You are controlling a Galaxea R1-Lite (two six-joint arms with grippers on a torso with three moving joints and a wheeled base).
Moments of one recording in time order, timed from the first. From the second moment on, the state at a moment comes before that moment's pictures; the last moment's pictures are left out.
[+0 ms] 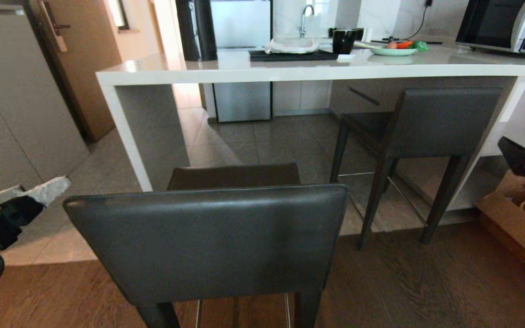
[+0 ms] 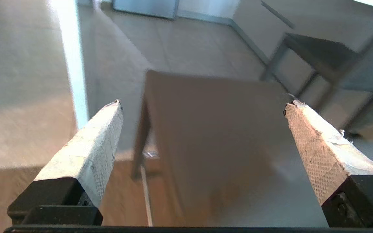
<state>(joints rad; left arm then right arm) 0.16 1.01 -0.41 -0.63 -0.38 -0.25 0.12 1.16 -0.45 -0.87 -0.34 -0.08</state>
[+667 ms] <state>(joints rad) 0.03 0.43 -0.44 -0.13 -0.50 -0.26 0.01 0.73 -0.26 -0.77 -0.32 -0.13</state>
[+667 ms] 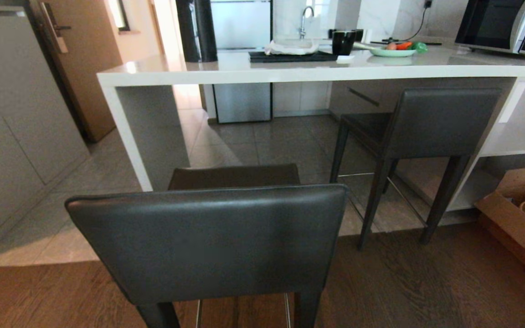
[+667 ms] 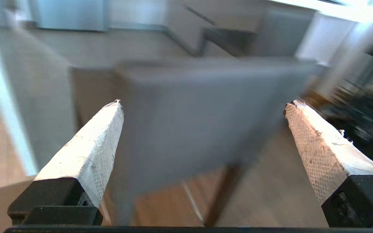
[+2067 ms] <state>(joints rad) 0.00 0.00 -0.02 -0.07 -0.14 0.03 0.00 0.00 0.00 0.01 0.06 -0.18</state>
